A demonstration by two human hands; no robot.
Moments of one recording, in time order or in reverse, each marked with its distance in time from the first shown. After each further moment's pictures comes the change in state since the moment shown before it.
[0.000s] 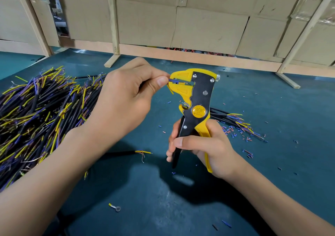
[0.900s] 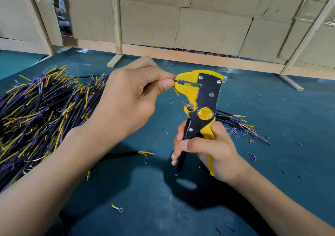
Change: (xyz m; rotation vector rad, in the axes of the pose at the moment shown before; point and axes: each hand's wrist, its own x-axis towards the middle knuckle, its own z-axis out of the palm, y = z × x) left_hand 0.001 -0.001 -0.003 0.019 -0.022 0.067; right_hand 0.000 0.001 0.001 -0.018 -0.008 -0.040
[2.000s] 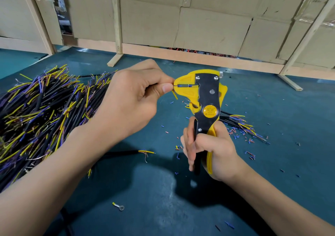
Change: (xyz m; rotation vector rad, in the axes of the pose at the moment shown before) left_hand -0.001 0.002 -0.002 -0.024 -0.054 -0.015; right_hand 0.000 0.005 0.002 0.039 0.044 -0.019
